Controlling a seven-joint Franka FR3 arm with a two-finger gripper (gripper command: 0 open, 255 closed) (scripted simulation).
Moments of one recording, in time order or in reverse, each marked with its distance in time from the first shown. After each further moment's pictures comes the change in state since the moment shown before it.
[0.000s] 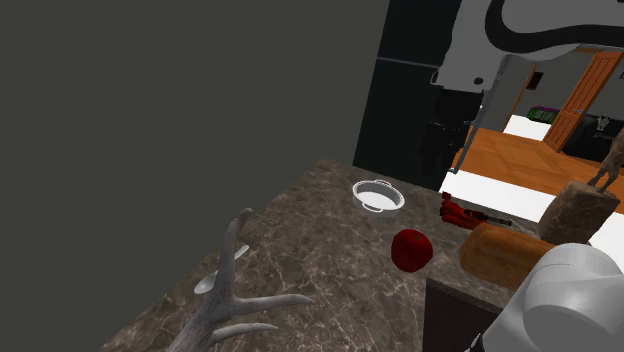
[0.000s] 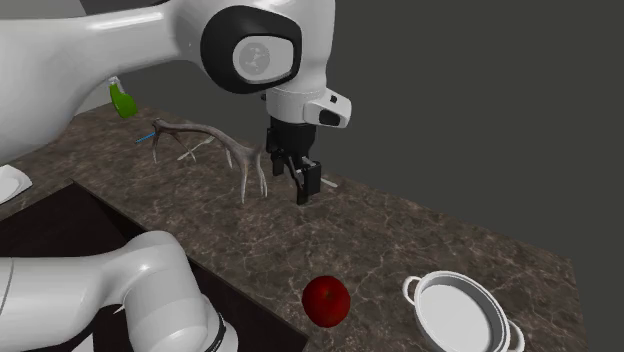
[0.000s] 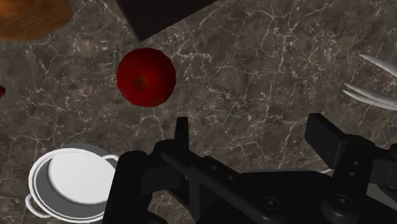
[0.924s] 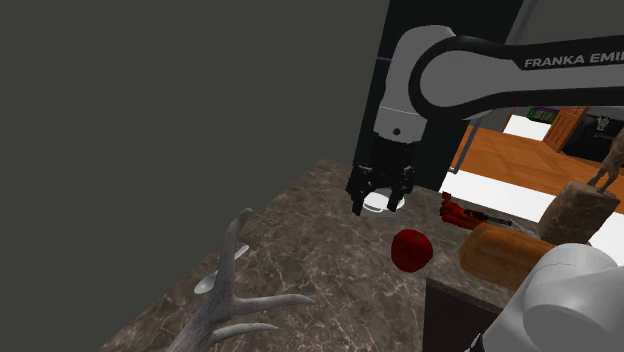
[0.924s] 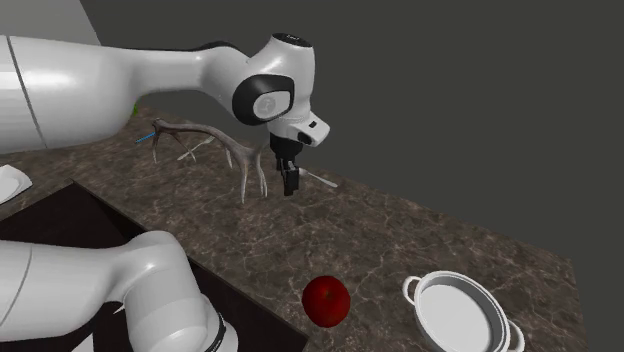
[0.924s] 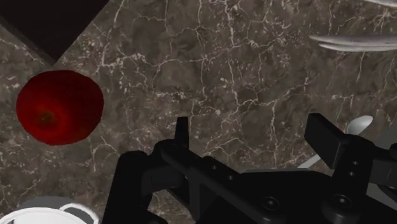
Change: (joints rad) arm -0.004 0.130 0.242 -0.158 0.225 0.337 0.416
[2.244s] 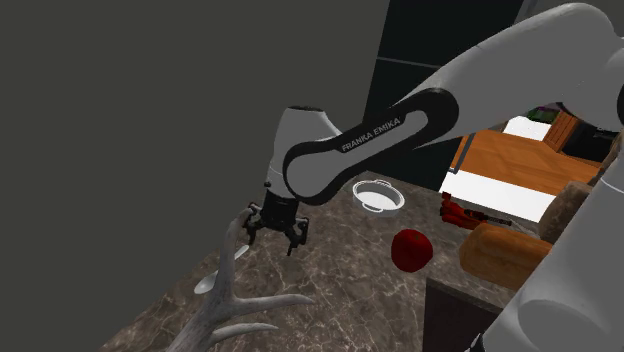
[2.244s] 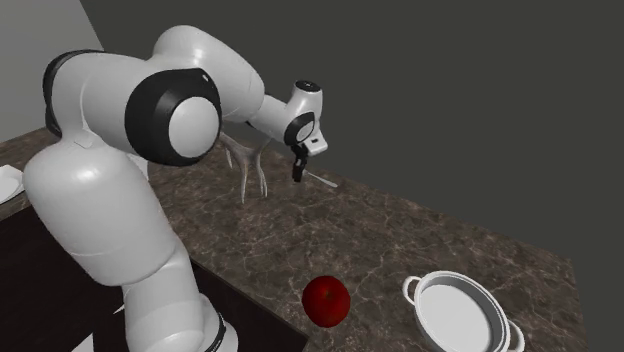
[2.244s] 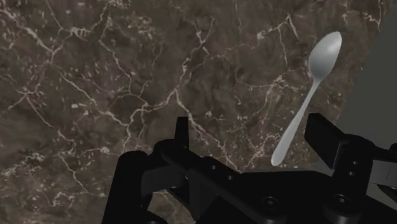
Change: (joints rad) arm -0.064 0.723 0.334 0.232 -0.079 0.615 0.763
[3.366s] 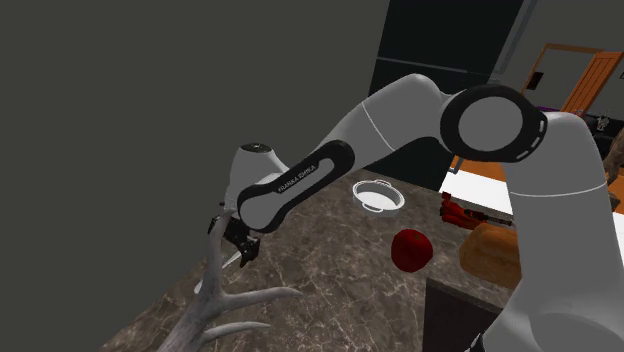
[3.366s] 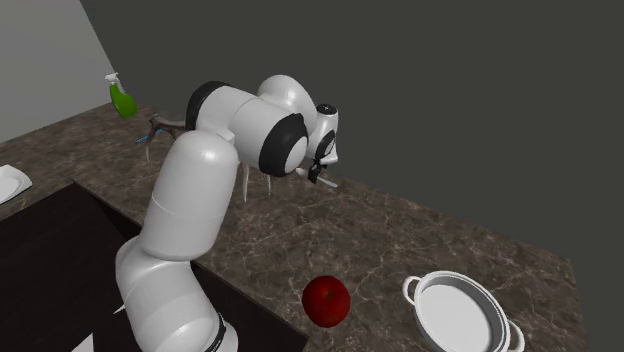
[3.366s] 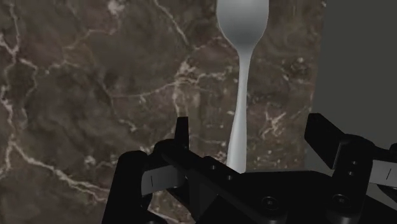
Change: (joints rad) arm 0.187 0.528 -0.175 0.398 -0.288 0.168 0.460
